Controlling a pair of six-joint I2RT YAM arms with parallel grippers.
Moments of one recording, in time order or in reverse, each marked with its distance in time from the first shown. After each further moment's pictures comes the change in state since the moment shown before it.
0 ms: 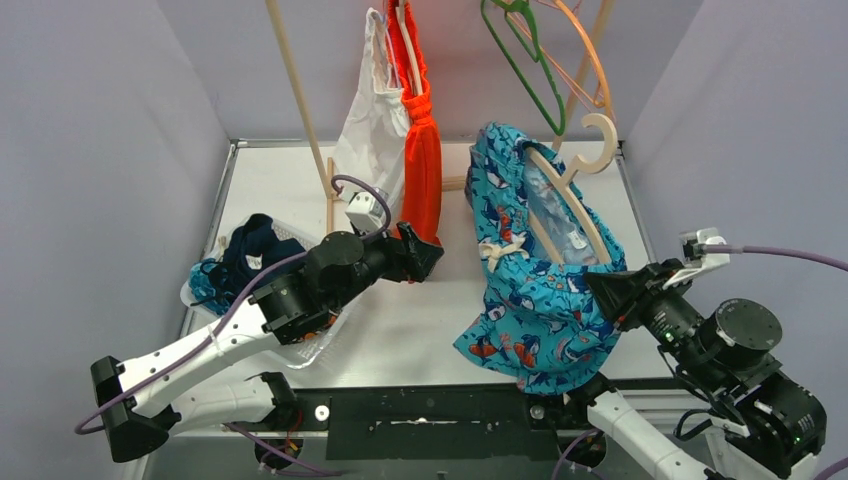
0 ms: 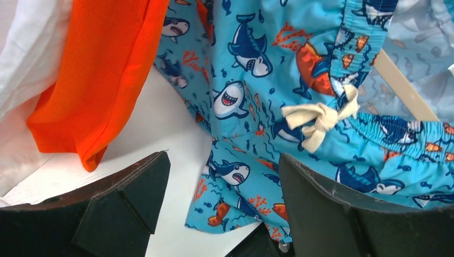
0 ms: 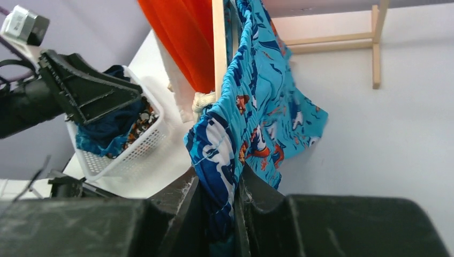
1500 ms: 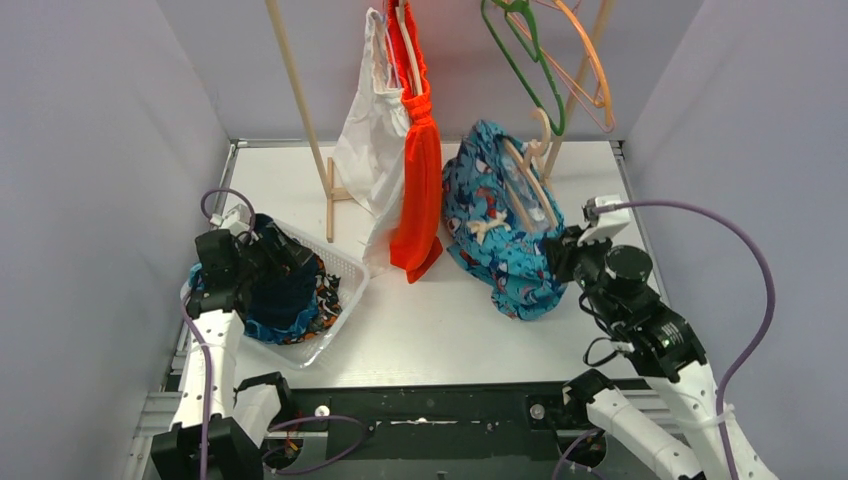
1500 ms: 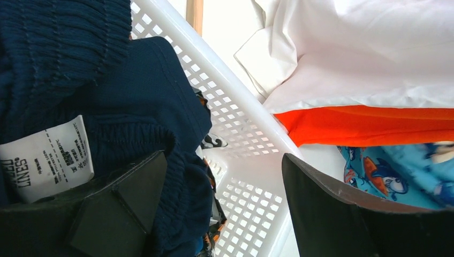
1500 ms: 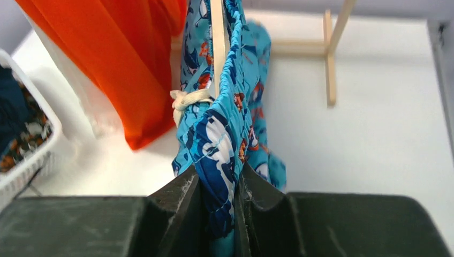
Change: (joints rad) left arm 1.222 -0.118 -0.338 -0.179 0.732 0.200; right arm -0.009 0.141 -0.407 0.534 0.130 -0.240
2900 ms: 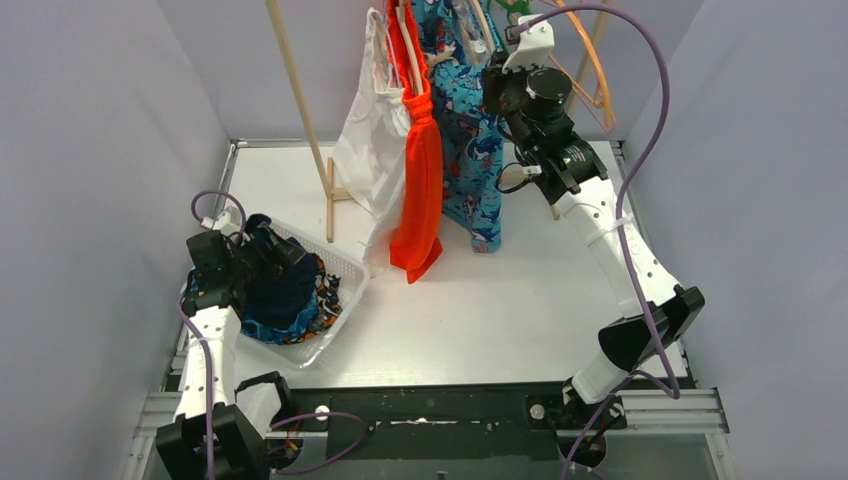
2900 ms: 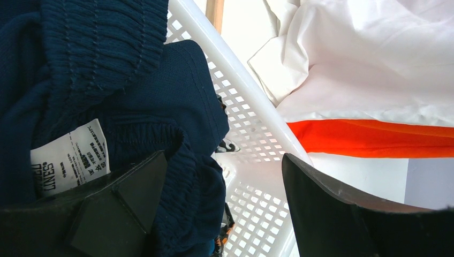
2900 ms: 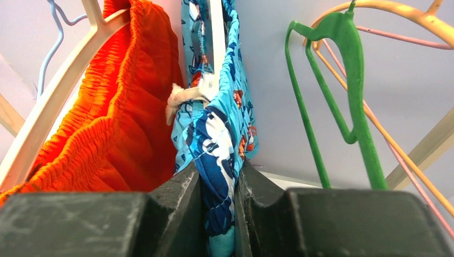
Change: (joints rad) left arm 0.068 0.028 0.000 0.003 0.023 0.002; right arm 0.002 0.942 0.895 0.350 0.055 -0.163
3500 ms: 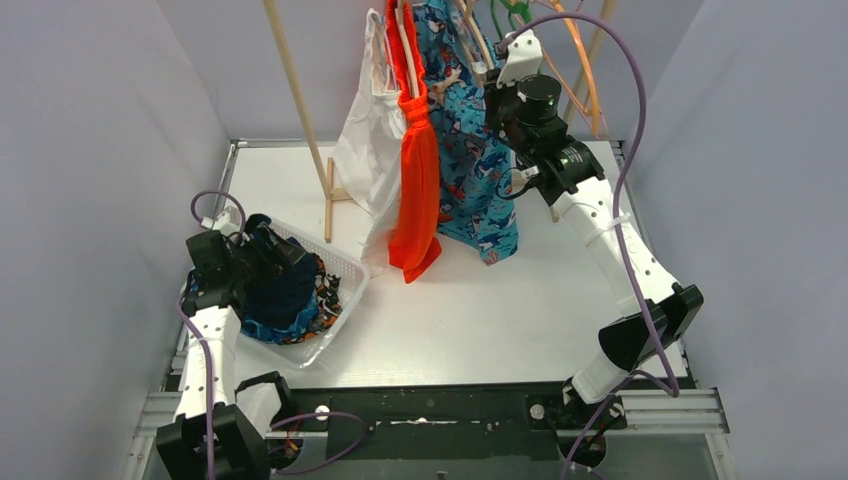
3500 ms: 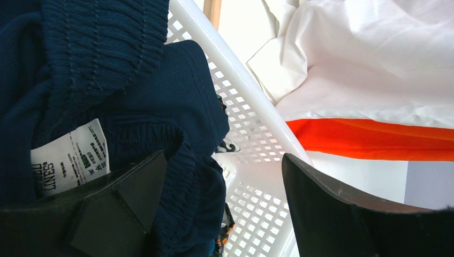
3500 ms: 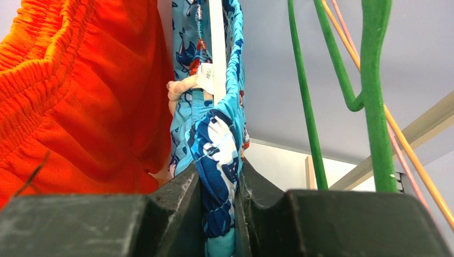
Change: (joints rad) left arm 0.004 0.000 0.000 0.000 0.003 0.000; right arm 0.000 -0.001 -0.044 -0.110 0.014 -0.042
